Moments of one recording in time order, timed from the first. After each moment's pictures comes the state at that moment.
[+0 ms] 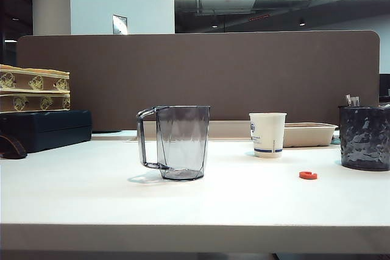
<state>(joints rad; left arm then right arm) 0.00 0.00 0.21 -0.02 0.31 -0.06 -0.03 0.01 0.23 -0.04 -0.06 0.14</state>
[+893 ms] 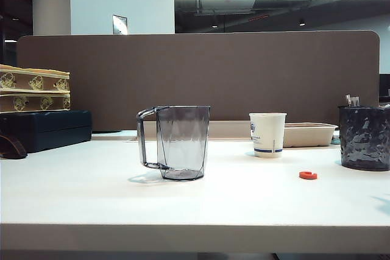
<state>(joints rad) -0.16 0.32 0.37 -0.30 0.43 0.33 0.11 0.51 0.48 -0.35 -0.34 -0.23</state>
